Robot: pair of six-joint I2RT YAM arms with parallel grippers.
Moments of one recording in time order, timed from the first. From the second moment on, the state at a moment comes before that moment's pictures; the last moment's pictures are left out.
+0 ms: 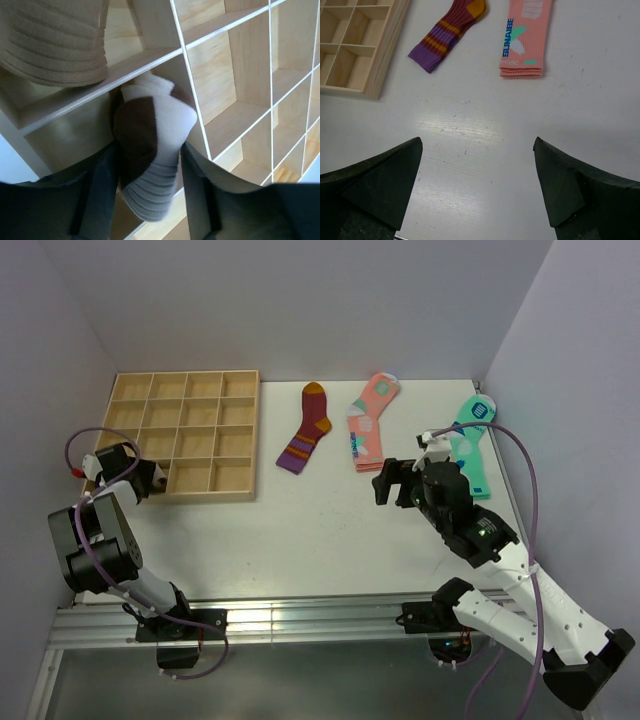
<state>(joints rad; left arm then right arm) 0.39 1.58 0.75 0.12 -0.05 -0.98 0.61 0.75 0.82 -0.51 0.28 0.38</state>
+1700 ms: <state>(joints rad) 0.46 1.38 0.80 -0.09 -0.01 -0.90 0.61 0.67 0.84 -0.57 0.33 0.38</state>
